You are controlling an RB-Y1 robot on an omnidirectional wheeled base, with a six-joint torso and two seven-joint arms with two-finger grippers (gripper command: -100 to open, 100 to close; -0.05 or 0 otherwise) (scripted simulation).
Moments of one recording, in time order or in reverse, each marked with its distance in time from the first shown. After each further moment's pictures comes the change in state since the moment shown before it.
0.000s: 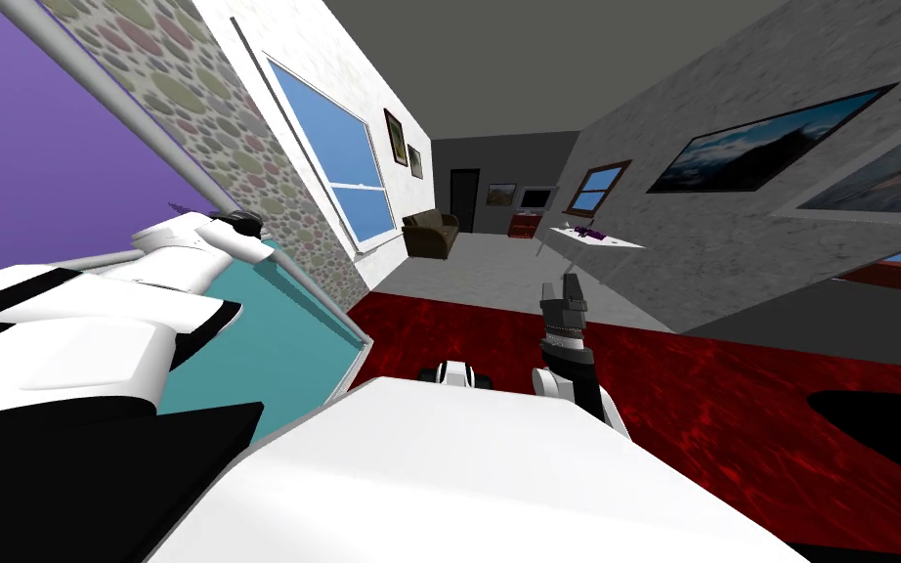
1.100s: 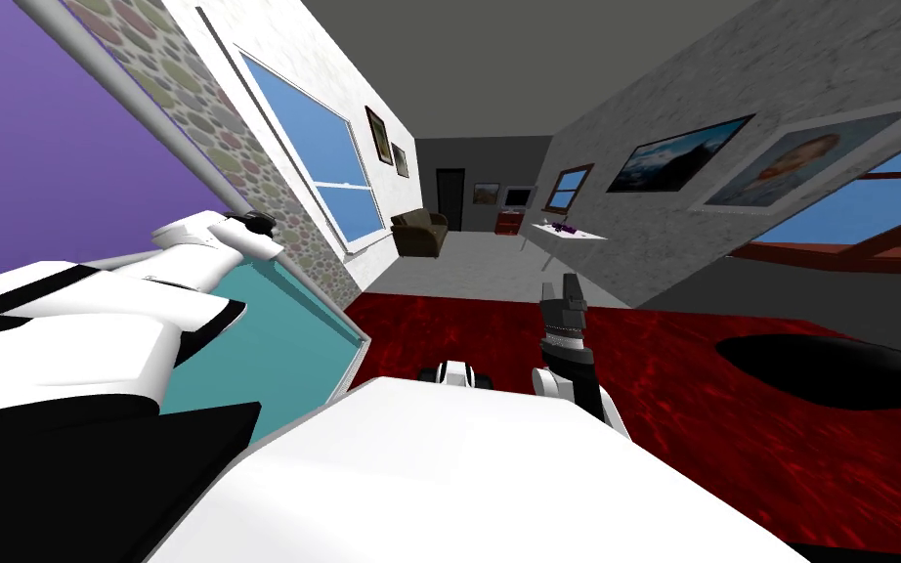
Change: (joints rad) left arm -0.033 -0.009 -0.069 -0.037 0.059 0.021 -0.033; right arm -0.001 0.001 0.001 0.000 0.000 0.000 0.000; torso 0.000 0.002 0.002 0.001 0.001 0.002
